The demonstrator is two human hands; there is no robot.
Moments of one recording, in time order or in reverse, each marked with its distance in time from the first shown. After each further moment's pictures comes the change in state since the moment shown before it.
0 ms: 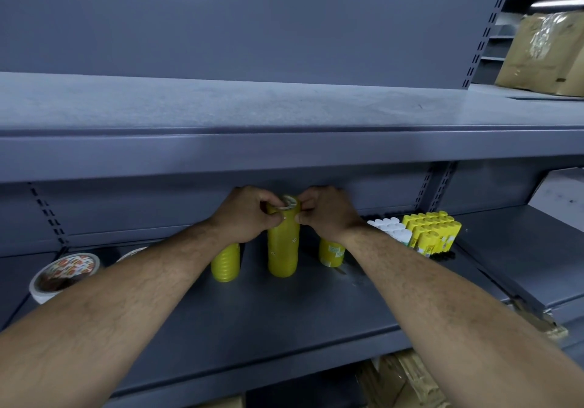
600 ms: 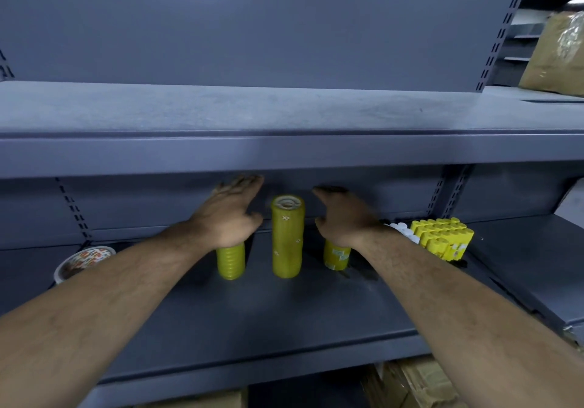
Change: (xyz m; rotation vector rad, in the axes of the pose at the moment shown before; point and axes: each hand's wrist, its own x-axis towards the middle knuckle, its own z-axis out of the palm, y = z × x) left_hand -0.018 -0.001 -0.027 0.521 -0.099 -0.047; right_hand -0.010 0.005 -0.025 -0.497 -0.094 -0.090
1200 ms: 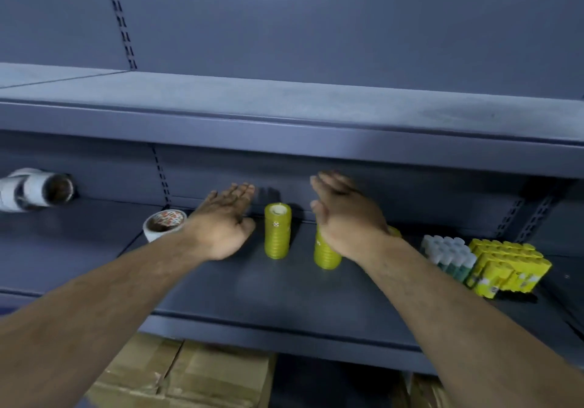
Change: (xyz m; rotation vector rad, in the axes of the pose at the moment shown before) left_hand -0.094 -0.034 -0.006 0.185 -0.043 -0.280; right_hand -0.017 -0.068 0.004 -0.027 0.103 -0.292
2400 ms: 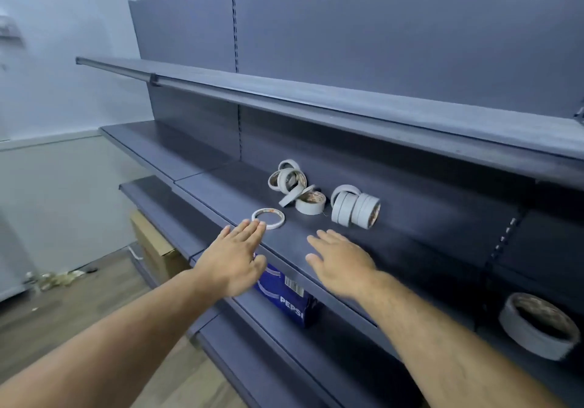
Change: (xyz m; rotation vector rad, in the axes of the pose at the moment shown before) left_hand -0.311 -0.536 -0.016 -0.034 0.056 -0.566; right_hand 0.142 -0.599 0.234 0.085 -0.428 -0.577
